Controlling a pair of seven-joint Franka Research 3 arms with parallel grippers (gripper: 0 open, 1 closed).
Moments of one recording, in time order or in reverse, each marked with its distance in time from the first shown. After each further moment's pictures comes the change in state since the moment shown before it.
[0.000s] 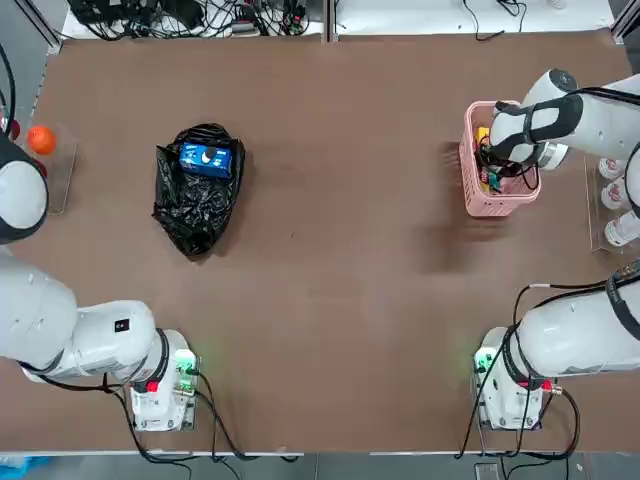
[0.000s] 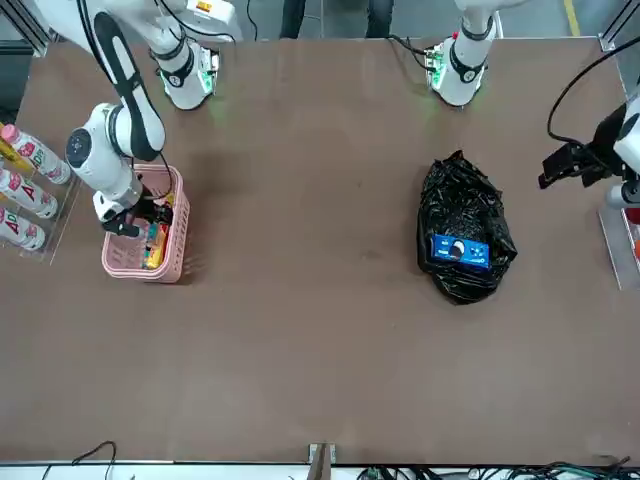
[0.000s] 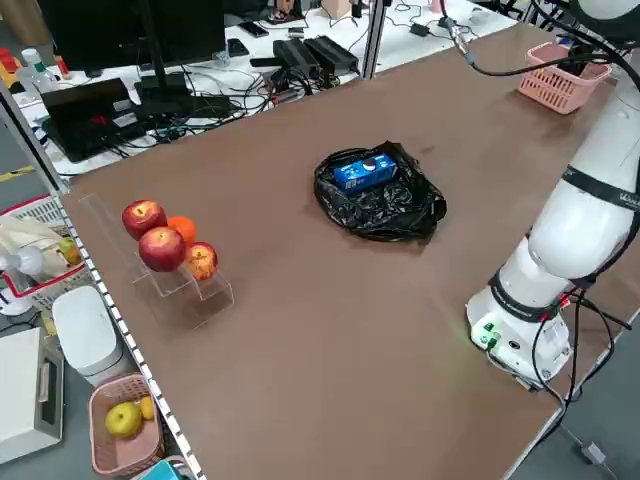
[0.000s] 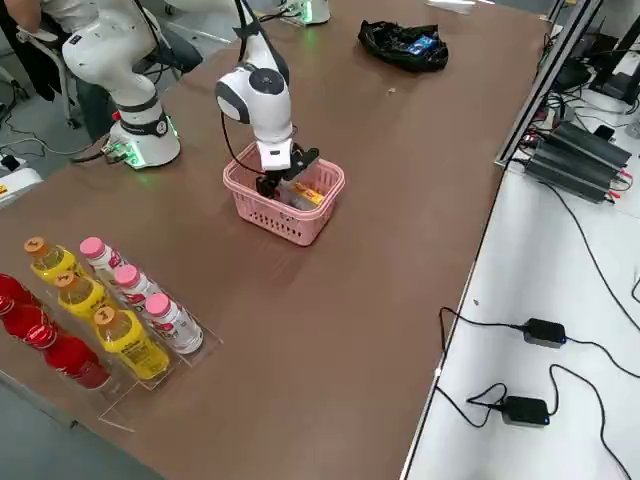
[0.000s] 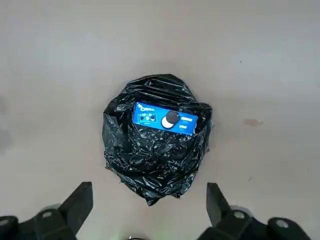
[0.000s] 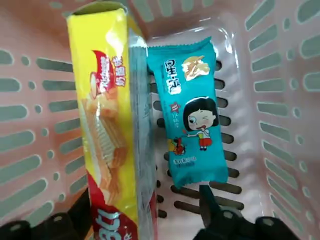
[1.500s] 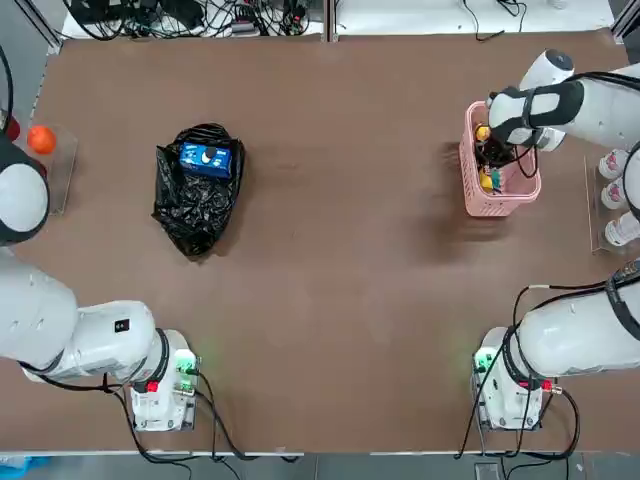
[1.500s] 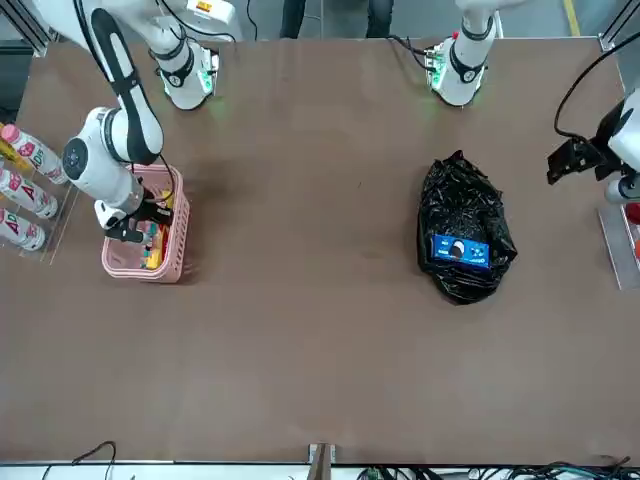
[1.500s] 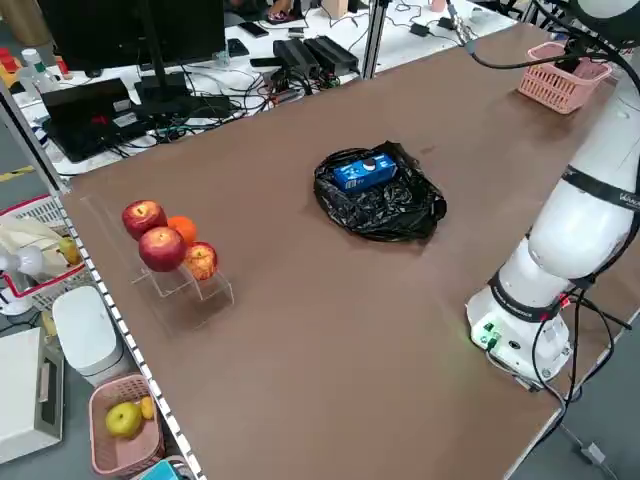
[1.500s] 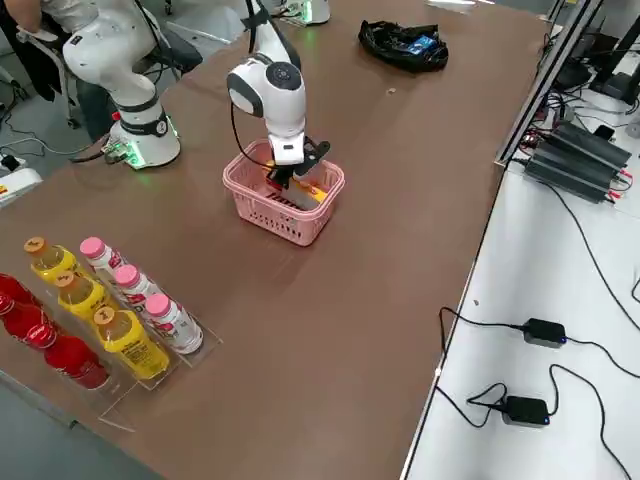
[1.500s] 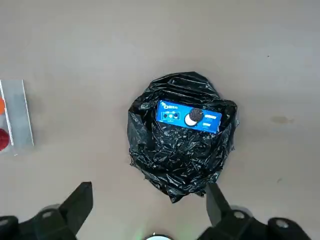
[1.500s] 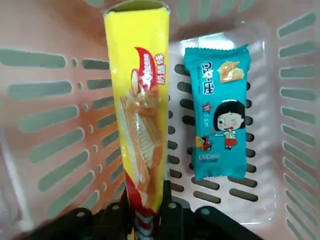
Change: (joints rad) left arm -0.006 -0.001 -0.033 0.022 0.119 -0.040 0.002; right arm 0.021 0.000 0.002 0.100 0.006 -0.174 -0.008
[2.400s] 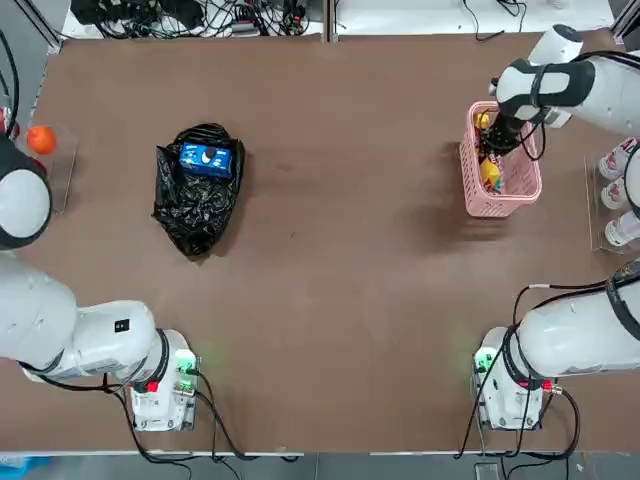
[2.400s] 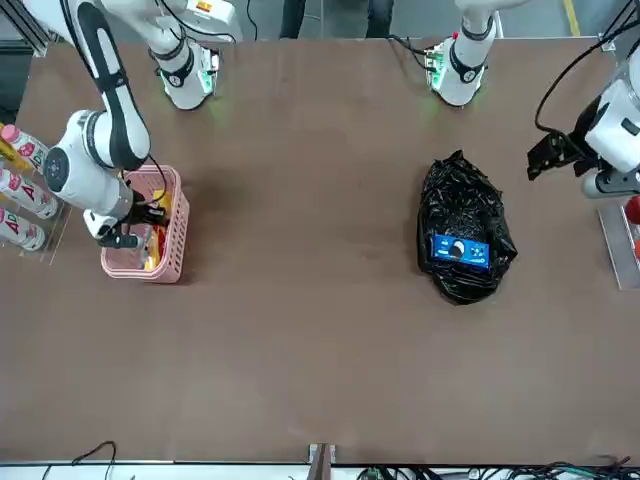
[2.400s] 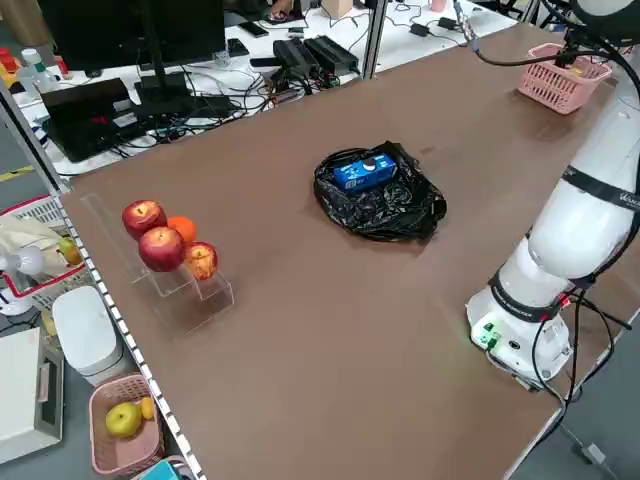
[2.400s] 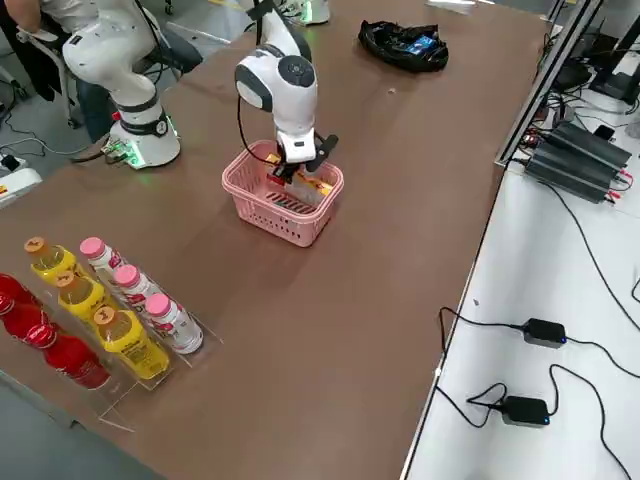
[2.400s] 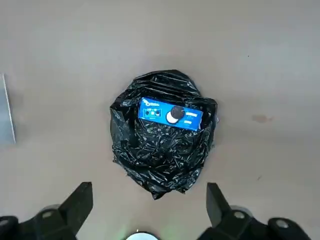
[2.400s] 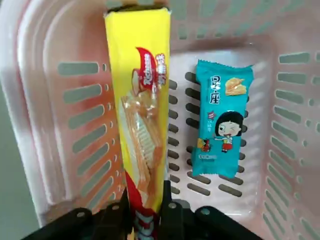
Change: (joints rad) left arm 0.007 -0.001 -0.059 0.013 -0.032 -0.008 -0.079; right arm -0.017 0.000 -0.010 0.114 -0.038 -0.197 -0.115
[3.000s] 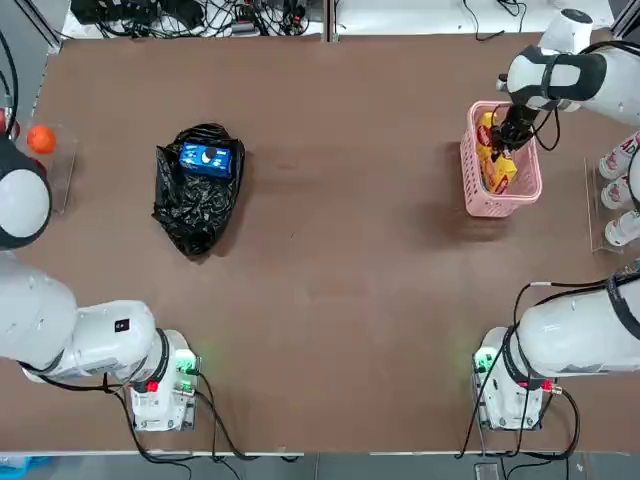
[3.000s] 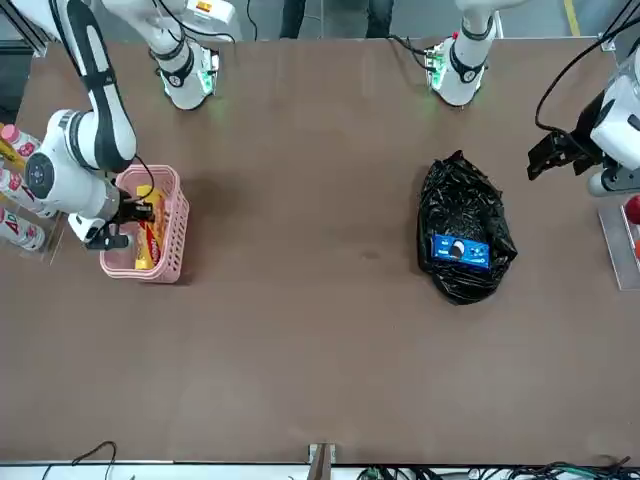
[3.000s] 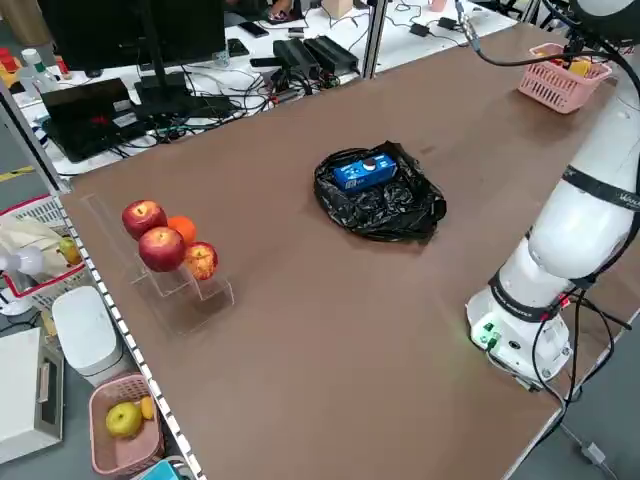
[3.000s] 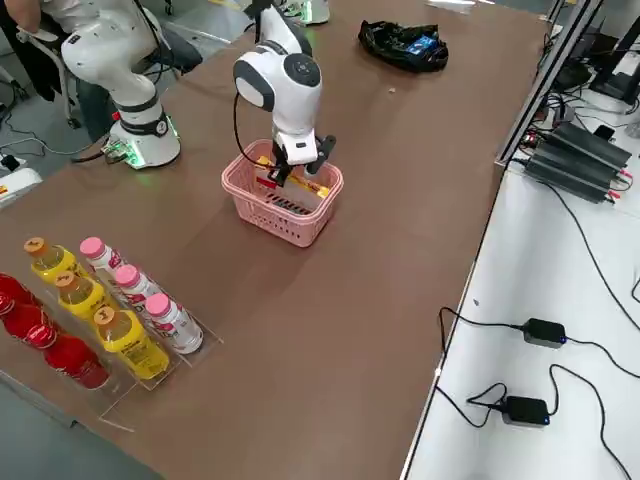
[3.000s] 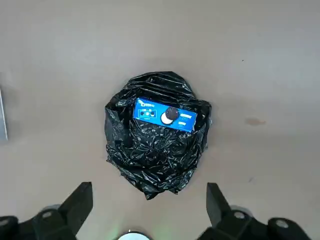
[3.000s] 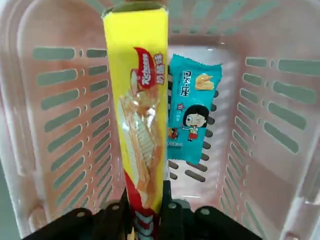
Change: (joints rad) left arm 0.000 0.000 0.000 0.006 -0.021 0.000 -0.029; right arm -0.045 0.000 -0.001 0.062 -0.080 -0.120 -0.059
